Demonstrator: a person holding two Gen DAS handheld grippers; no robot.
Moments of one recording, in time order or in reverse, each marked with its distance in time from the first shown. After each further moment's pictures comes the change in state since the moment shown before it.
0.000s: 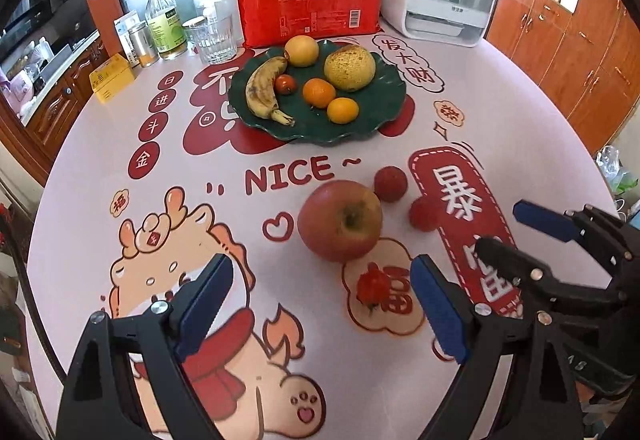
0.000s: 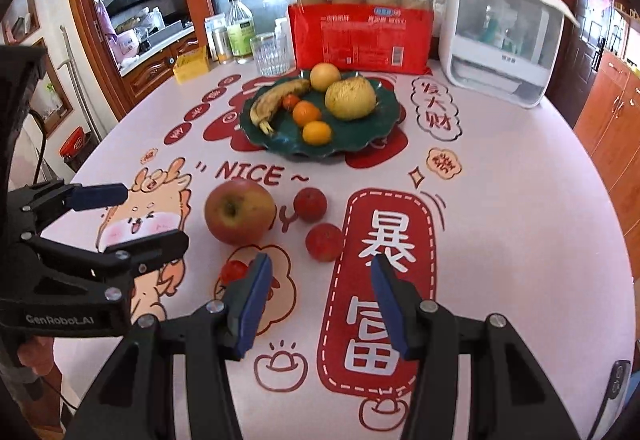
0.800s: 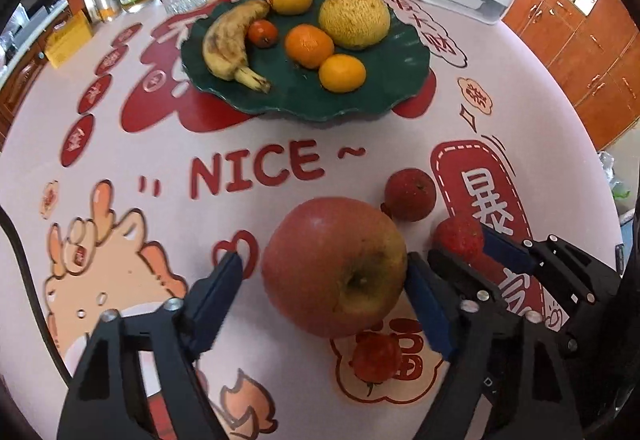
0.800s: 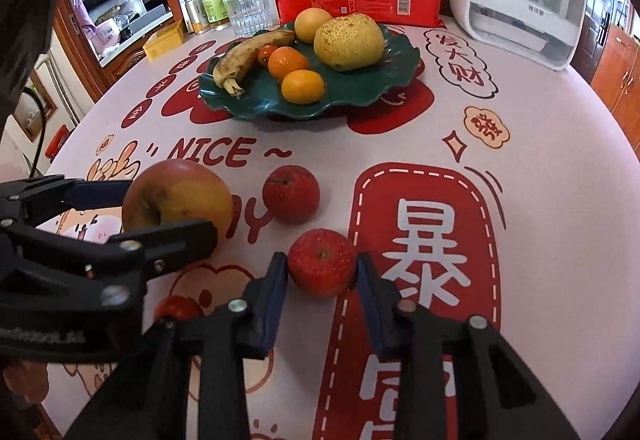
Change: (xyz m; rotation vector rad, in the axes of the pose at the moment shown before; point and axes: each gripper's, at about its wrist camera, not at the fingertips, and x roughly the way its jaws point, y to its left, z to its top) left arm 0.092 0.001 0.027 -0.061 0.155 -0.108; right arm 0.091 -0.006 0.007 0.039 0.069 -0.006
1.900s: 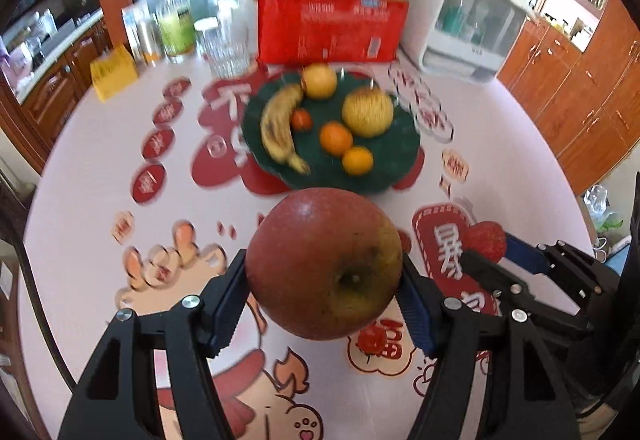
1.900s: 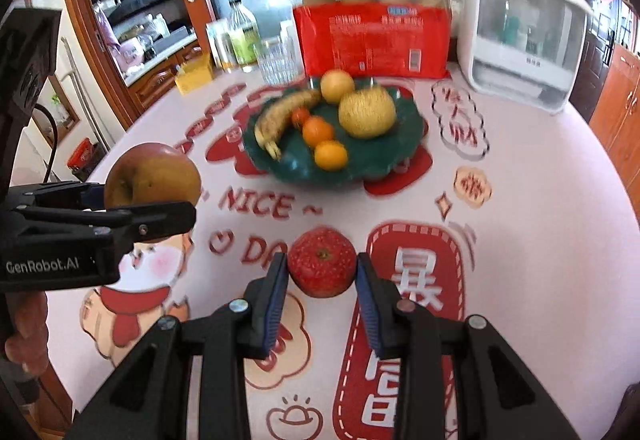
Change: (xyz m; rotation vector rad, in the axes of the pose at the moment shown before) left arm -0.120 0.019 0.016 -0.038 -0.168 0.037; right arm -0.086 0.007 0.043 -0.021 -0.101 0.063
